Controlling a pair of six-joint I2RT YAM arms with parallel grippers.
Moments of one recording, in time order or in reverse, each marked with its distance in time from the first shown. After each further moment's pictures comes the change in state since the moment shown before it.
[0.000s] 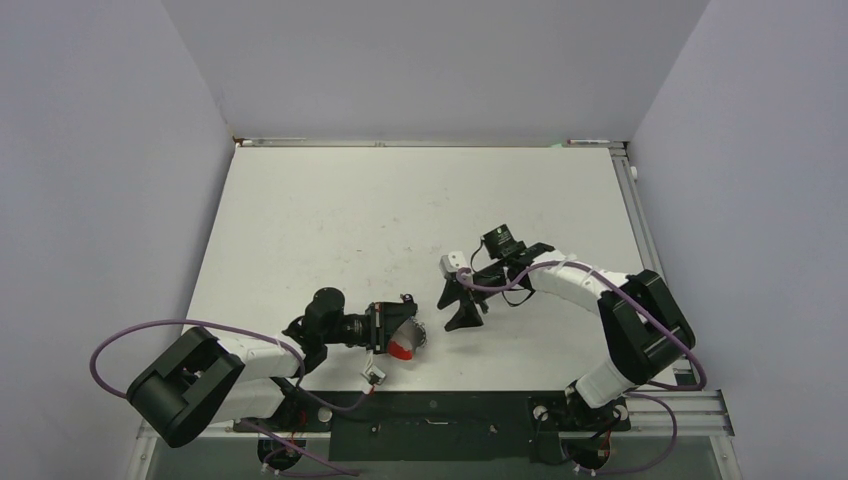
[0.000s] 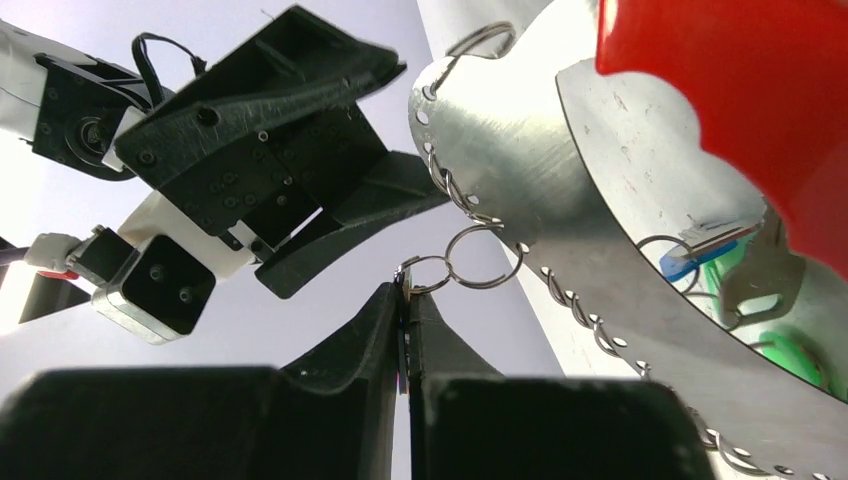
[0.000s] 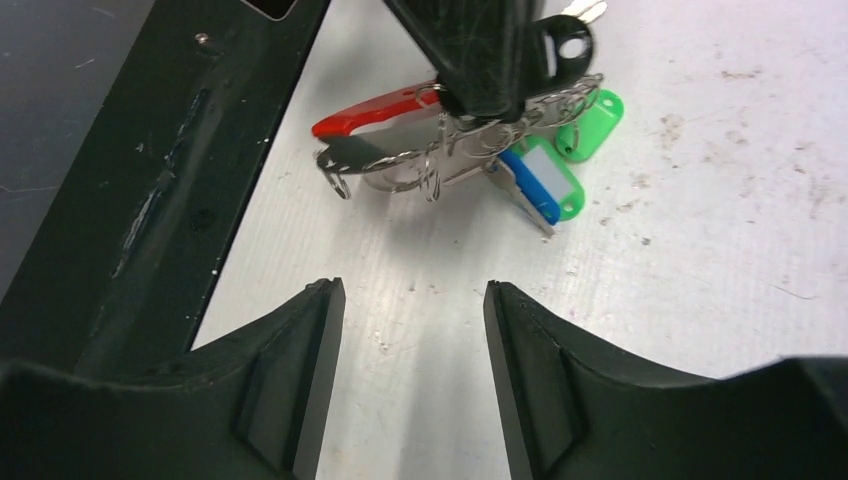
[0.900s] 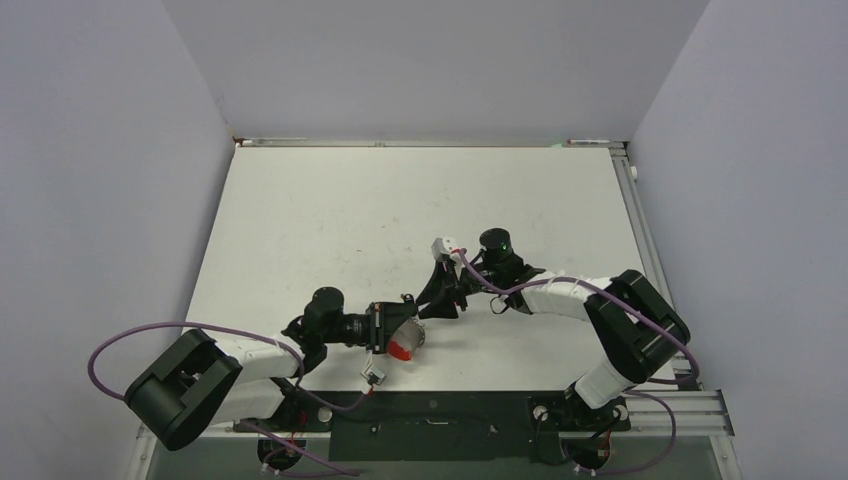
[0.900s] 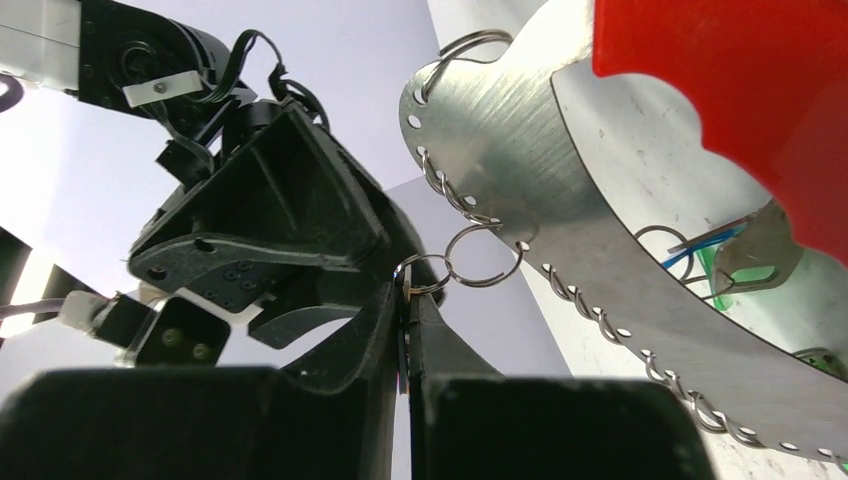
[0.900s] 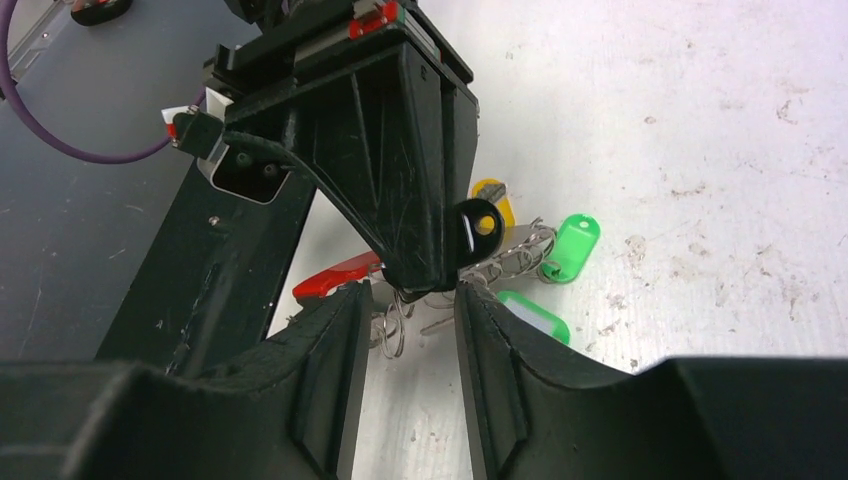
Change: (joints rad) left arm 0.000 -0.012 0.005 -0.007 0.023 0.000; right arm 0.073 0.013 -0.179 0.941 -0.017 0.824
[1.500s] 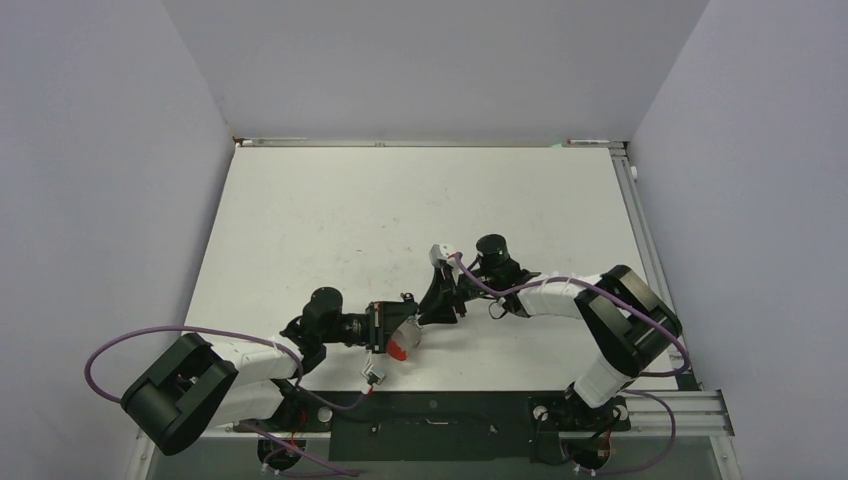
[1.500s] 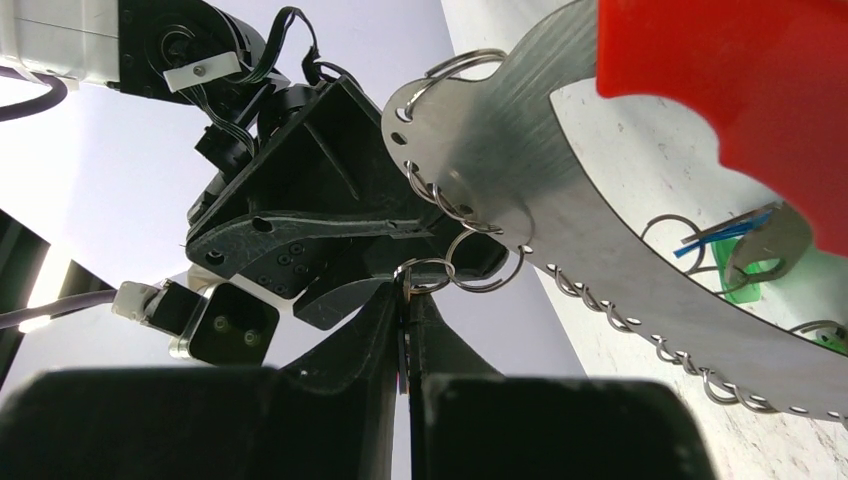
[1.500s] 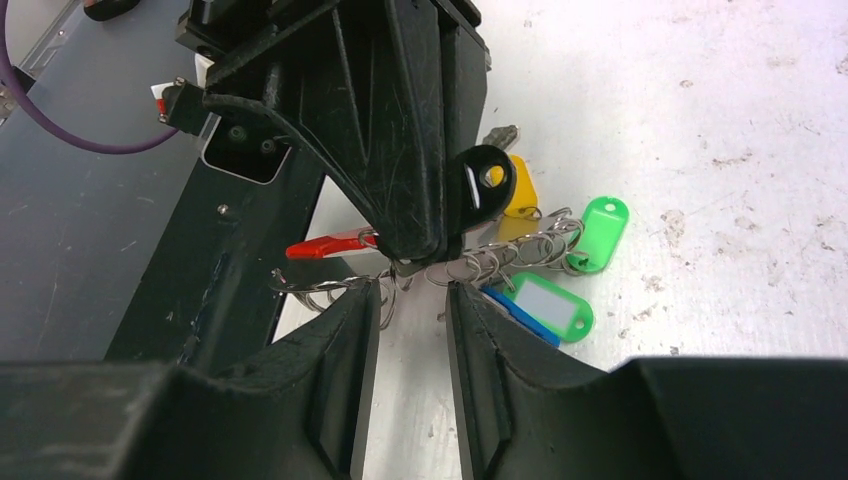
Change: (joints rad) left arm 0.000 -0.030 0.000 -0.004 0.000 0.000; right arm 0.011 0.050 -0.032 0.030 0.000 0.021
